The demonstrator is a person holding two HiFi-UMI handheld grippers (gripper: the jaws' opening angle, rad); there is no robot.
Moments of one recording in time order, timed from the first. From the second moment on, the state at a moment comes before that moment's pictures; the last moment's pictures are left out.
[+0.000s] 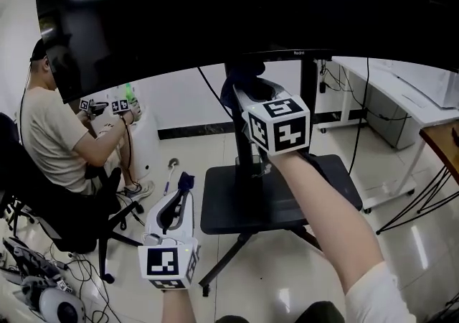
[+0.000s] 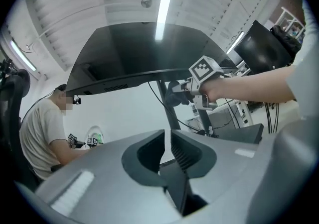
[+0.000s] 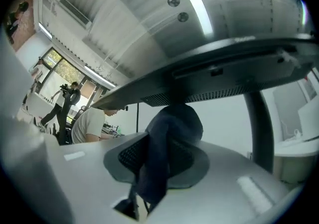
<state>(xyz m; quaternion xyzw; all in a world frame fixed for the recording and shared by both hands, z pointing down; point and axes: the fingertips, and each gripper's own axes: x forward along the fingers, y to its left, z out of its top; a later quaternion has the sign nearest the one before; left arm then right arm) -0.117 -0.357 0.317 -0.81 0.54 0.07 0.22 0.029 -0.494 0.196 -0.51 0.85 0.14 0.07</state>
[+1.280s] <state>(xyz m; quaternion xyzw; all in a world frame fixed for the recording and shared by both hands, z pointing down) -0.031 -0.340 0.331 -0.85 0.48 0.07 0.19 0.183 -0.376 0.258 -0.60 0.76 0.22 0.09</state>
